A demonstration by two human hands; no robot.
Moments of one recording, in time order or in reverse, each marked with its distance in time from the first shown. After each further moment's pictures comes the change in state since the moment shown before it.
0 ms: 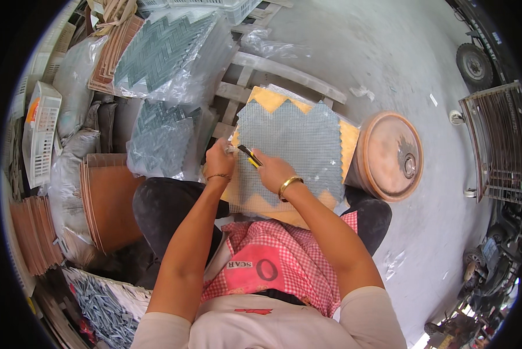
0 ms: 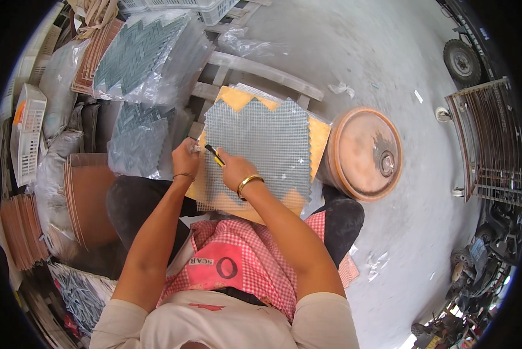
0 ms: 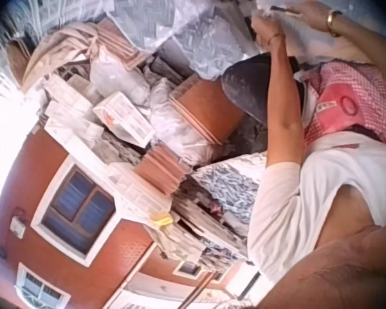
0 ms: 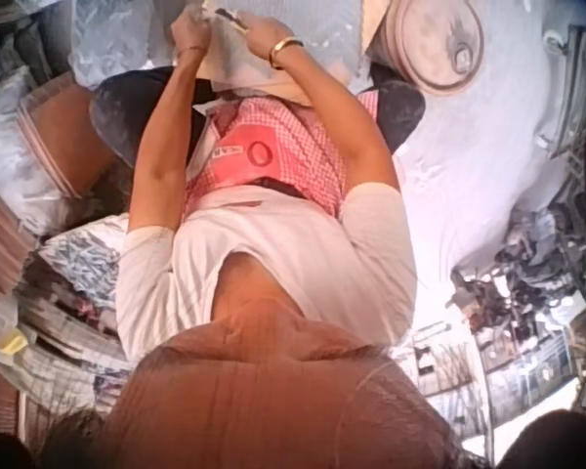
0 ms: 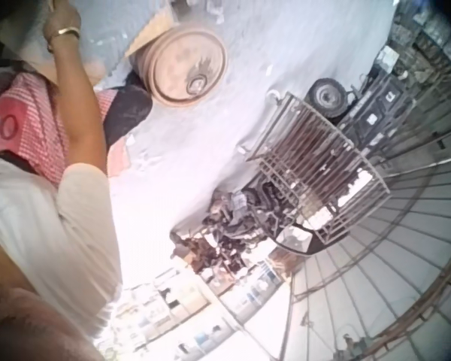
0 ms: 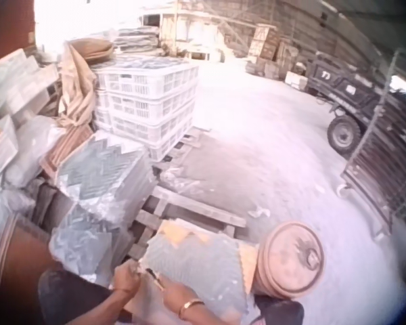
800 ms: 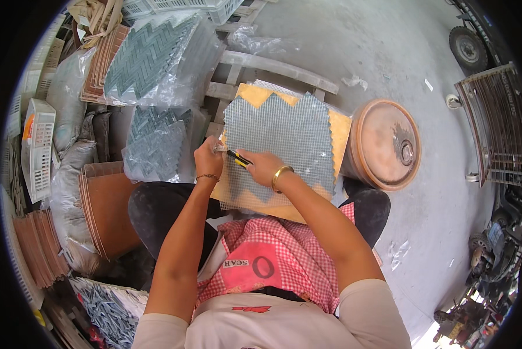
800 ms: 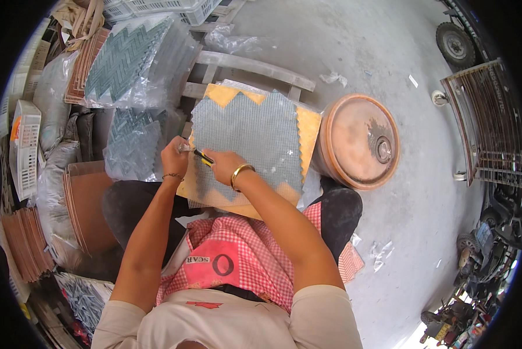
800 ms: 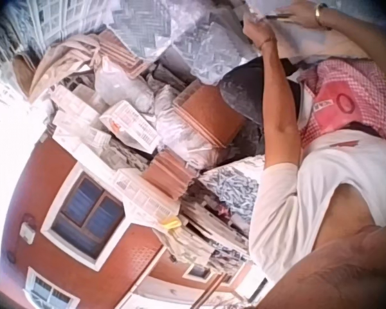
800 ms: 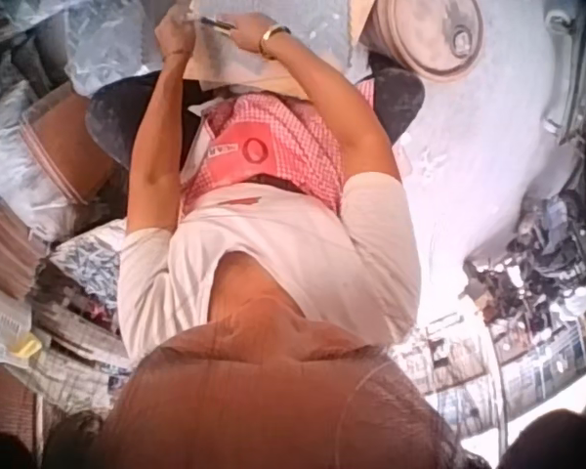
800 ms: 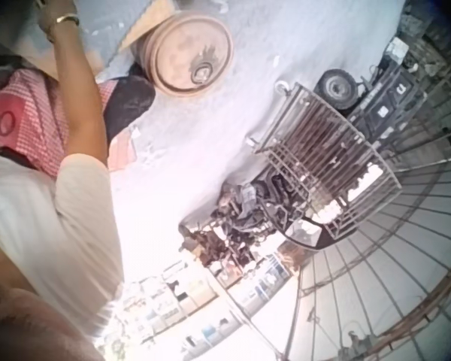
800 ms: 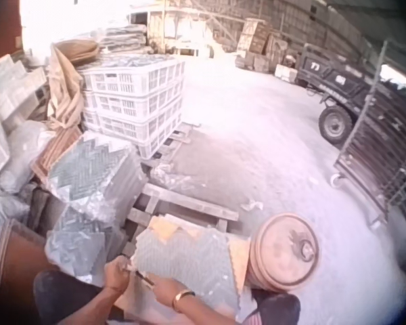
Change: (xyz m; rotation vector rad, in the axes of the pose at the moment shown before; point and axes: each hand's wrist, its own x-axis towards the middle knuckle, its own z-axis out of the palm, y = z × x) left_hand 0.002 0.006 -0.011 0.013 -0.007 0.079; right_hand -0.003 -0.008 -0.017 0.068 -0.160 -0.003
